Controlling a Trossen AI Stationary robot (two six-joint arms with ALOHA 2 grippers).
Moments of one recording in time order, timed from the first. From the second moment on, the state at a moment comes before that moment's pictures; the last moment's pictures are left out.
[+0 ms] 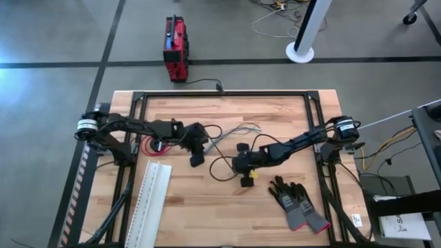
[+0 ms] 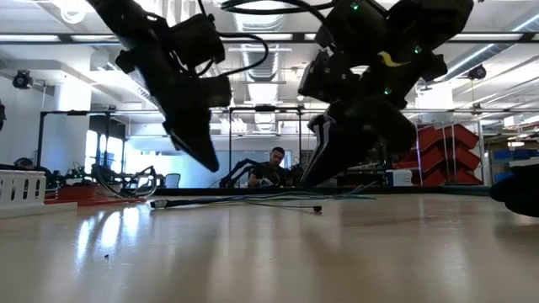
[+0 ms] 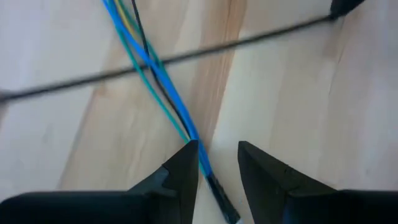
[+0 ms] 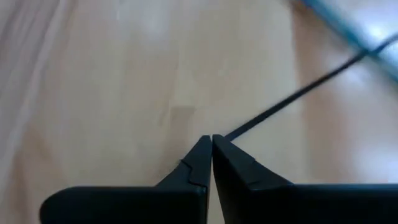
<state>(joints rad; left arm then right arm) 0.14 1.51 0.83 -0.29 0.07 -0.19 0.13 1.84 0.89 0.03 0.08 -0.06</state>
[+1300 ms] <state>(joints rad) -0.02 1.99 0.79 0.57 -0.18 -0.09 0.18 1.94 0.86 0.12 0.21 -0.96</state>
